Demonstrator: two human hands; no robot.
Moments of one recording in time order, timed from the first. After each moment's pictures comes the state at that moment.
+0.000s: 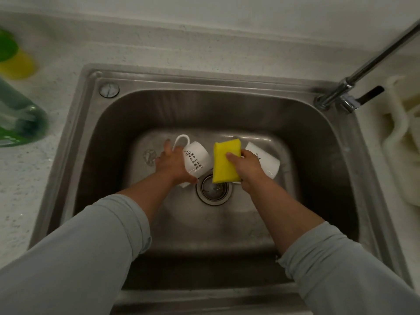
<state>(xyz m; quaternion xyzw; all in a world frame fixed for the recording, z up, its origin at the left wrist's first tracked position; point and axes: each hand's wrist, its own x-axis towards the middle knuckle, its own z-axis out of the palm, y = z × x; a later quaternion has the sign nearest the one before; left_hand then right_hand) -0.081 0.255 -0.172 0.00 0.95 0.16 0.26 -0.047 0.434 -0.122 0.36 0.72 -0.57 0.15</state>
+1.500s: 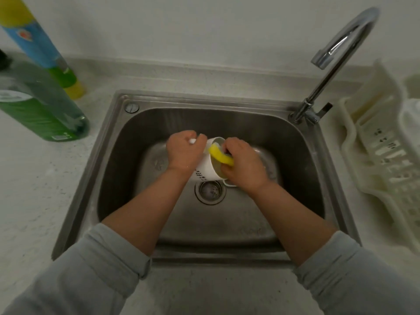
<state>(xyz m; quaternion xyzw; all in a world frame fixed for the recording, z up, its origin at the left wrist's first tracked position) -0.016 0.301 -0.010 -0.06 0.80 0.59 -0.09 0.018 0.442 -0.006 -0.15 0.94 -0.30 -0.09</state>
